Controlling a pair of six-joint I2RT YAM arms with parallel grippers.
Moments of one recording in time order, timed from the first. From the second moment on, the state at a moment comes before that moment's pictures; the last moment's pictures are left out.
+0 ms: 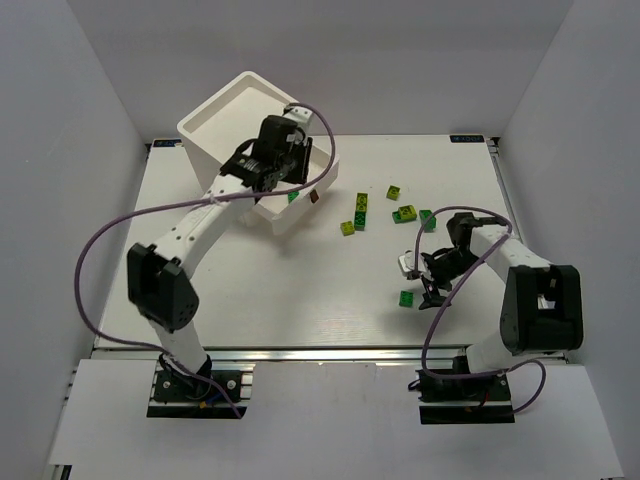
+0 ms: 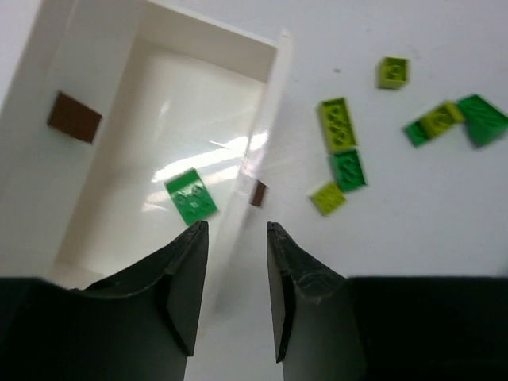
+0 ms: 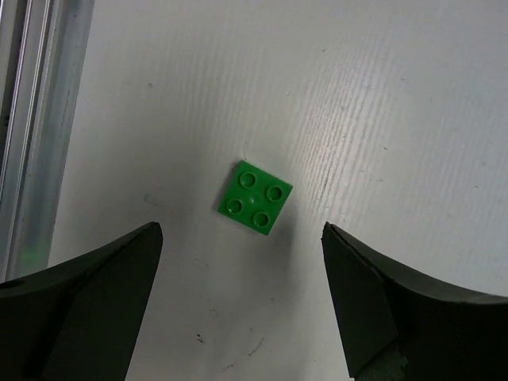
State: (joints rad) left arm -0.54 1.79 1.75 -0.54 -0.15 -0.12; right arm 0.07 1.49 0.89 -1.10 -0.75 -1.85
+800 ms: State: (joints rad) left arm -0.54 1.06 1.05 -0.41 0.03 -0.46; right arm 0.24 1.68 0.95 -1.06 -0.58 -1.97
